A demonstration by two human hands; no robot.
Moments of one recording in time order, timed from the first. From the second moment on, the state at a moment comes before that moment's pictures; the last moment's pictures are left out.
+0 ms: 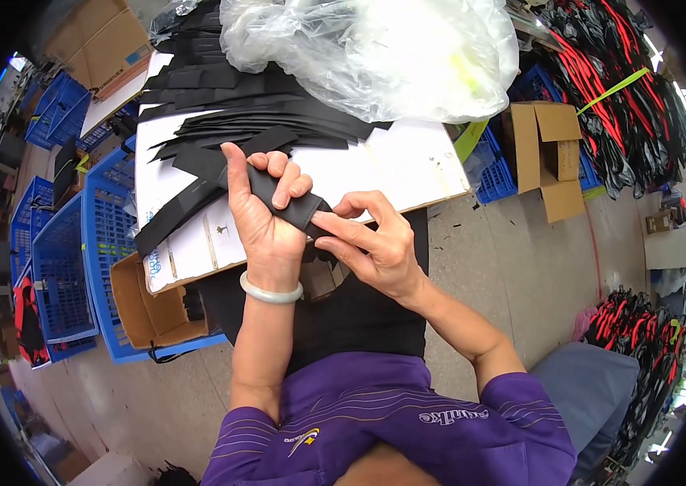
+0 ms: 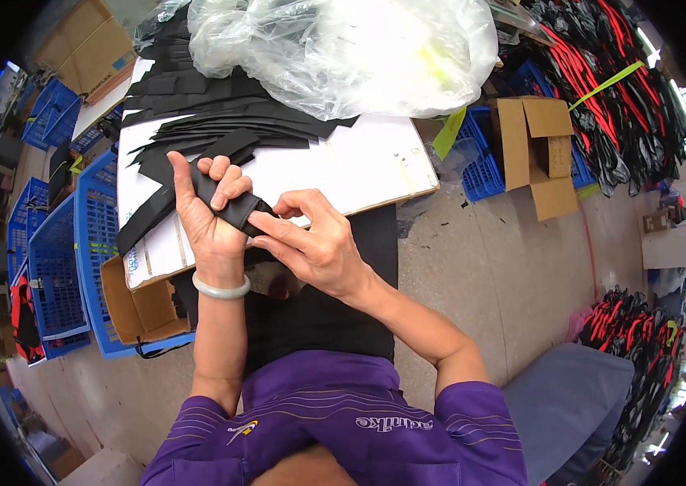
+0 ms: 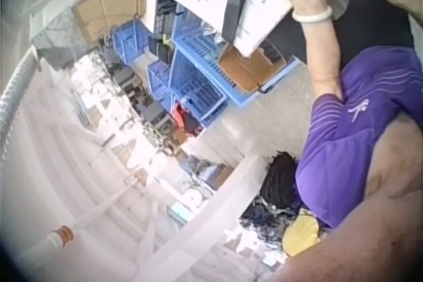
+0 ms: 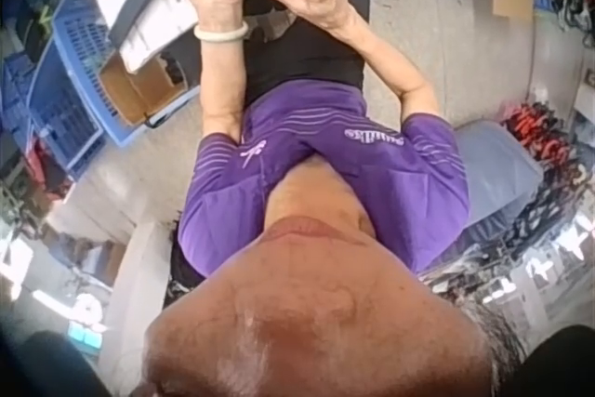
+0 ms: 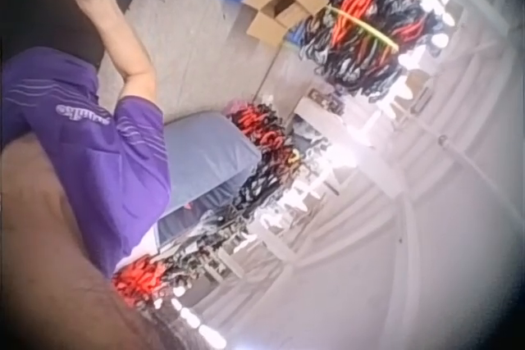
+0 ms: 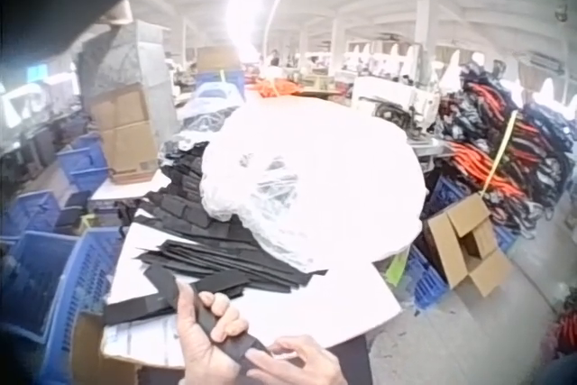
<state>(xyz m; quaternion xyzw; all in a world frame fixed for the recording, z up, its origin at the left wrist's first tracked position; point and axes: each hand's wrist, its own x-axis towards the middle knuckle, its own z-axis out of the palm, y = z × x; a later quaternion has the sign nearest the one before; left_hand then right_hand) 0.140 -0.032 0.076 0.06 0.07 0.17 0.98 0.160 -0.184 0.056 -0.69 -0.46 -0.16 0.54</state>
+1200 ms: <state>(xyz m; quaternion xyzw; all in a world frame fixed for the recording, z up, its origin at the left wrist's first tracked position) 0.136 -0.048 0.069 0.23 -0.03 0.13 0.96 0.176 -0.206 0.084 -0.59 -0.22 0.22 0.74</state>
